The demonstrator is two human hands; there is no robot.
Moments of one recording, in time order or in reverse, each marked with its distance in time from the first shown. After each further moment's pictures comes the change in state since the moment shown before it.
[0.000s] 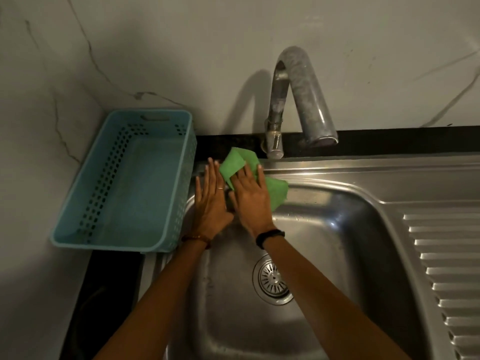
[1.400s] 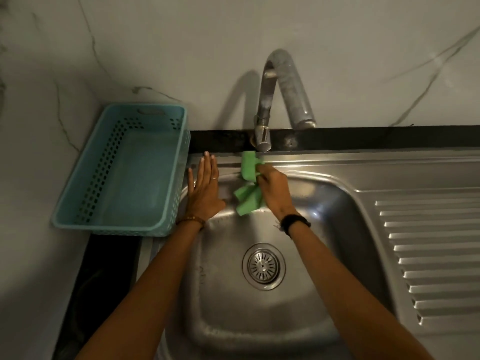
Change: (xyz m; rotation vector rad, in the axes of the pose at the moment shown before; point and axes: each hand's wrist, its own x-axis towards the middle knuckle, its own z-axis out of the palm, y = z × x) left_hand -0.002 0.004 -0.022 0.105 -0.242 0.035; right_hand -0.020 0.034 -0.059 0.688 -0.099 0.474
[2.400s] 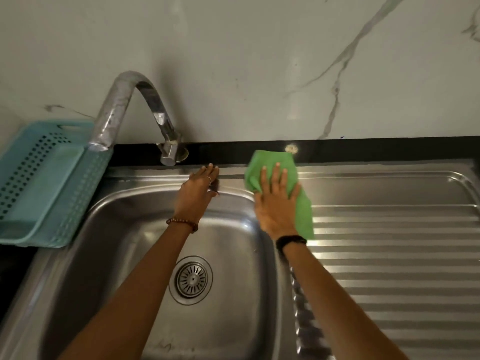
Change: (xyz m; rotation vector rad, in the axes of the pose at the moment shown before) left_hand 0.039 0.184 0.007 -0.114 0.164 0.059; right_hand 0.008 0.143 -0.147 -0.711 -0.043 0.023
